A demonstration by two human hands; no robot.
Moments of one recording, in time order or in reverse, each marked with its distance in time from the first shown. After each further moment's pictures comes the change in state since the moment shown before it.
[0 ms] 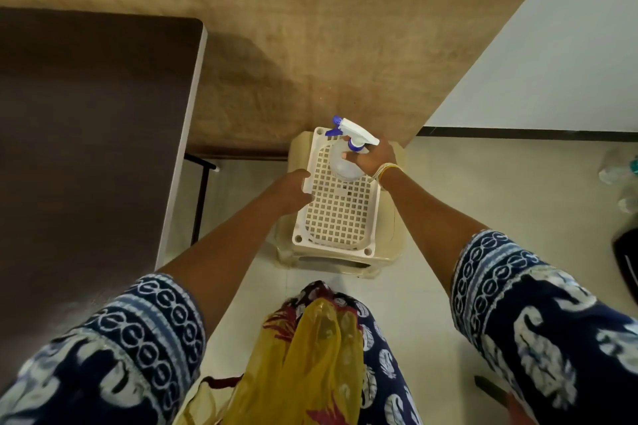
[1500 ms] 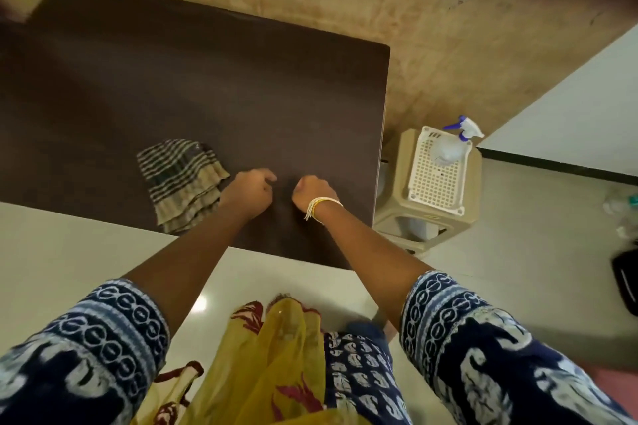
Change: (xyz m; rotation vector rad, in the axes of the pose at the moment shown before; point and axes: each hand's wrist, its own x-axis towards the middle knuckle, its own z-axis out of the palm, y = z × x) left_hand -0.348 -0.306 -0.177 -0.048 0.384 -0.081; right_hand -0.372 -0.269 0.302 -0.452 -0.305 -0.092
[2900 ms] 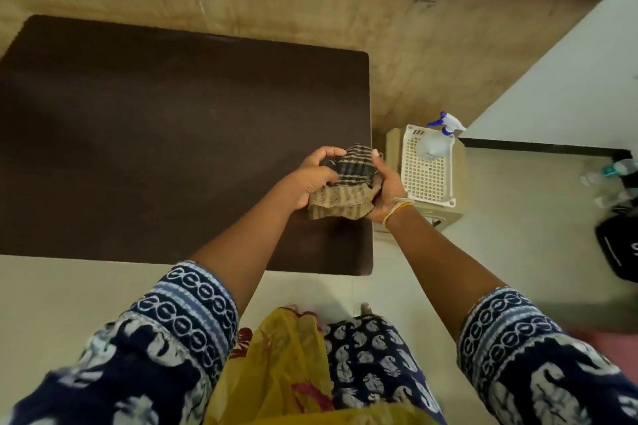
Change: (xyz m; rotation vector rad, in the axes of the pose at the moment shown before) left_hand 0.014 0.121 -0.003 -0.858 -0.487 -0.049; right_hand -0.032 0.076 -0.075 1.769 -0.178 0.126
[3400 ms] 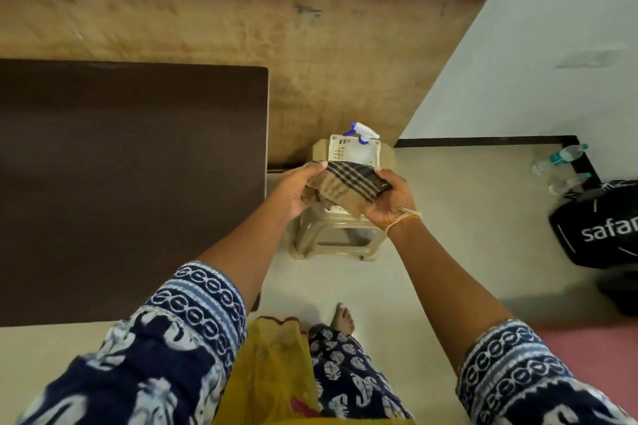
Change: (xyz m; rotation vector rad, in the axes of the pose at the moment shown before) left_hand 0.109 0.022 0.204 -0.347 0.099 -0.139; right_hand -0.048 -0.156 -0.180 0.233 0.158 -0.244
